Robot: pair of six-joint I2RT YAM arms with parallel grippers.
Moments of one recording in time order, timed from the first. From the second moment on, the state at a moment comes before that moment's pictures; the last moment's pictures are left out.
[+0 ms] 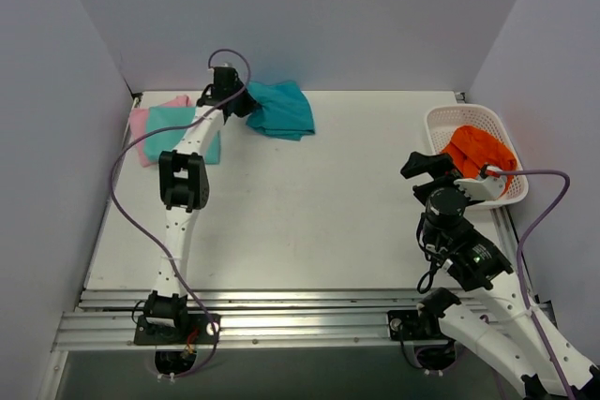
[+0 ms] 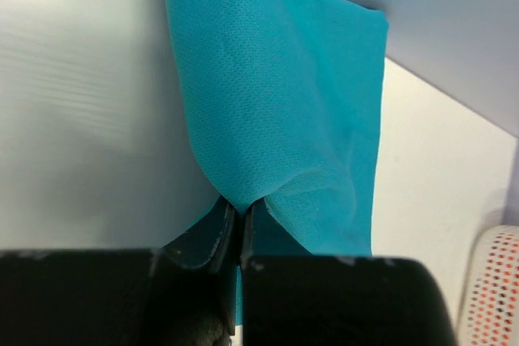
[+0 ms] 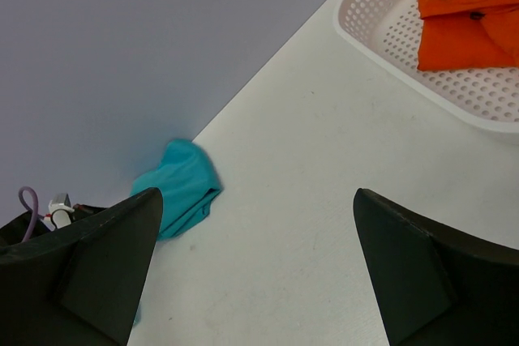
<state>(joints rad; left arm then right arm) -0.21 2.69 2.50 -0.41 0.16 -0.79 0.55 0.64 0.71 -0.29 0.85 0.89</state>
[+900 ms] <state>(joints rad) 0.06 2.53 2.64 -0.87 0.24 -0.46 0.54 0.67 0.68 -0.18 0.67 0.89</state>
